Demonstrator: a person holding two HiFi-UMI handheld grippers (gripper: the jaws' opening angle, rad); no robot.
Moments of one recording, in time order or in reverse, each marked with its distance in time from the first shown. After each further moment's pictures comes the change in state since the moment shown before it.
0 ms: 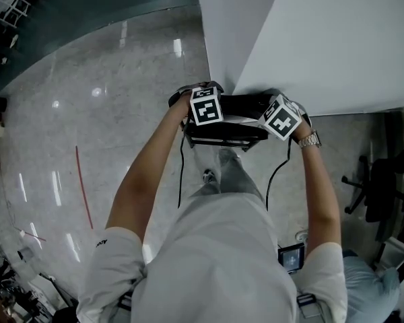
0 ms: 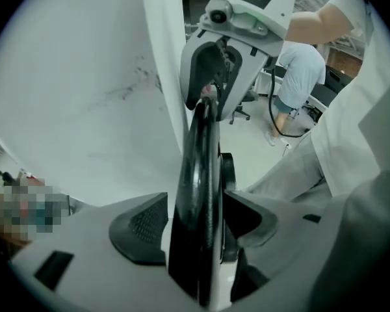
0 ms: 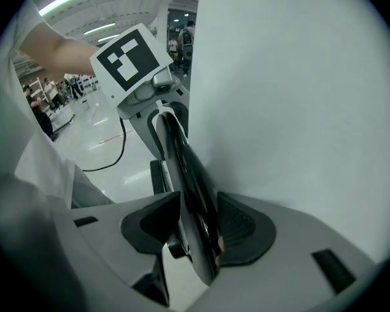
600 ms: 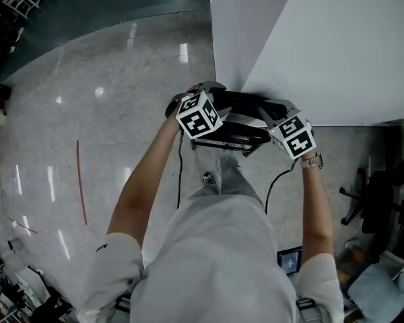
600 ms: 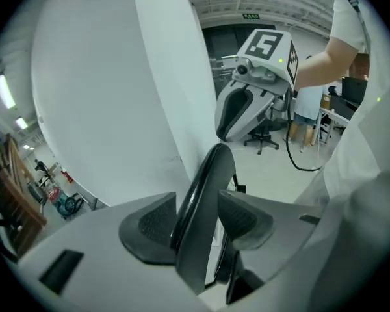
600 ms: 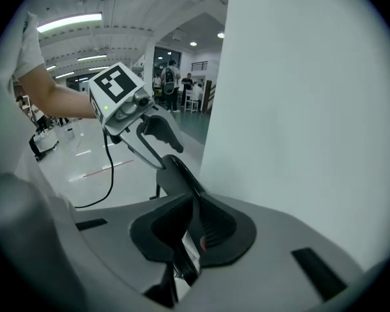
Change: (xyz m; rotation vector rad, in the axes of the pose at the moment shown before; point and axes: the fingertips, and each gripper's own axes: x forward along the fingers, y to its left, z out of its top) left arm -0.089 -0.010 0.021 -0.133 -0.272 0.302; right arm -0.062 0.025 0.030 0.133 -0.308 -0.129
